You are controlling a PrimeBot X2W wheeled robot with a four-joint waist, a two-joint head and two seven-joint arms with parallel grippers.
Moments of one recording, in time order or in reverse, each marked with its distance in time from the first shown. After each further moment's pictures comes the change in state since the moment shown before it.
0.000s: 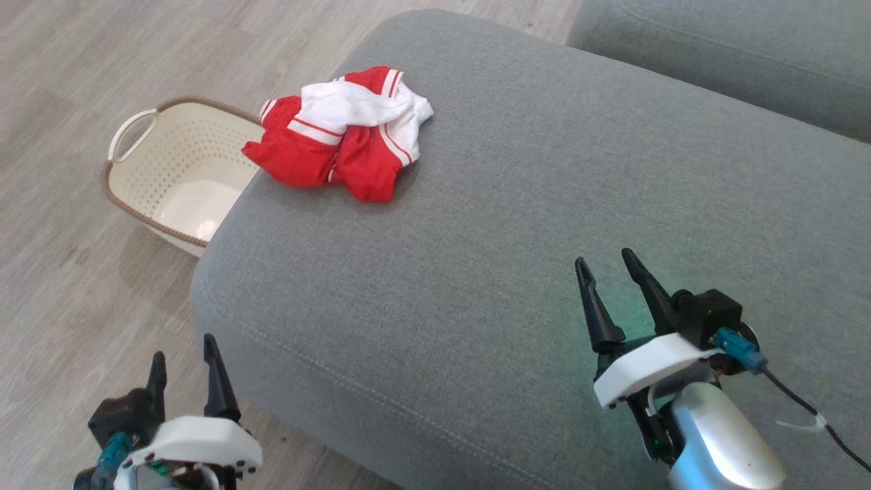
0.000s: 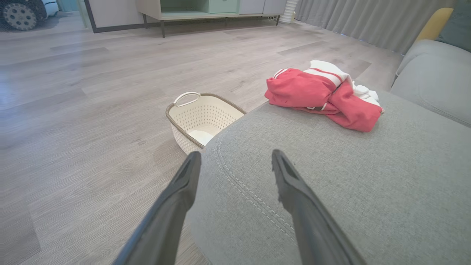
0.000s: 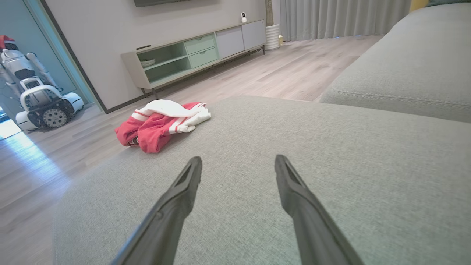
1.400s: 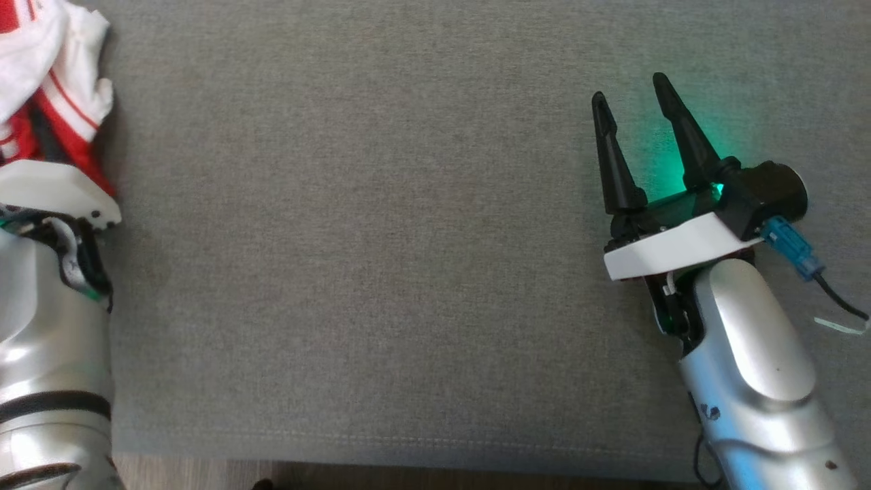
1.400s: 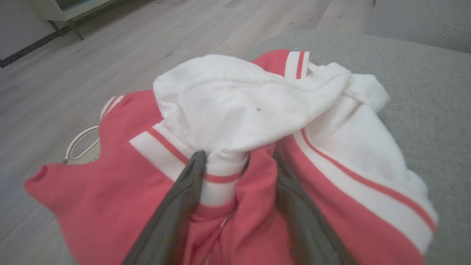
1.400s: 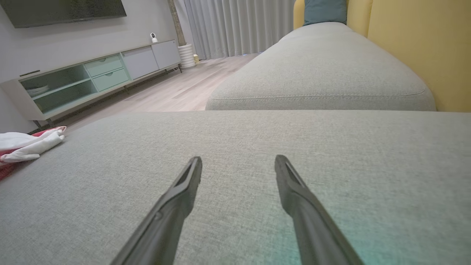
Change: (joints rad) left arm -0.802 0.156 0.250 0.663 0.151 -0.080 0.000; right arm -0.204 -0.011 -0.032 -0.242 -0.091 0.000 0.009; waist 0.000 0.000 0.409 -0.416
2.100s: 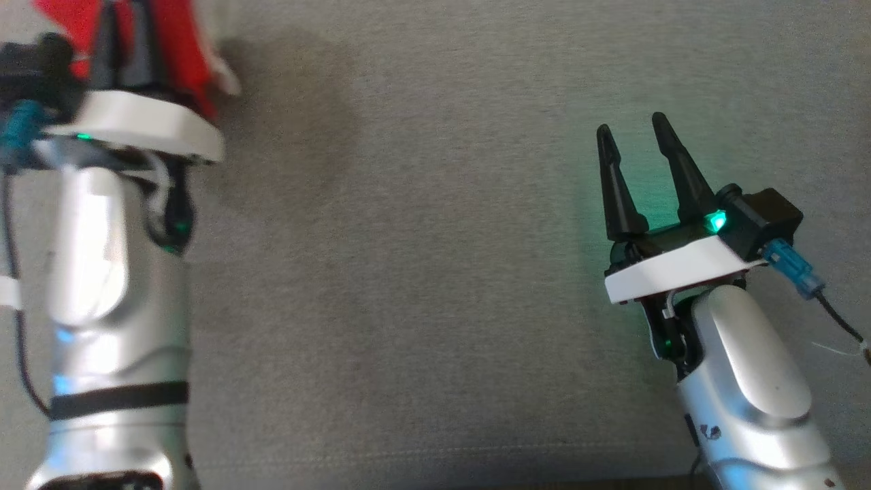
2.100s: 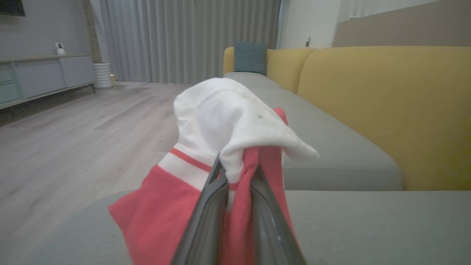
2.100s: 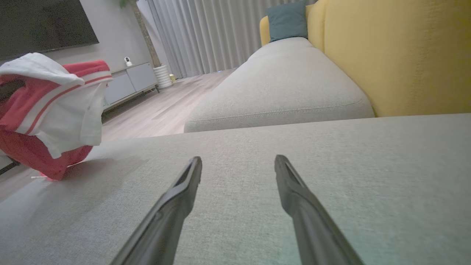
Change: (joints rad) left arm 0.020 -0.132 -0.151 -0.433 0.063 -0.164 0.000; right arm 0.046 0.003 0.001 0.046 0.110 0.000 -0.005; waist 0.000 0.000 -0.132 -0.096
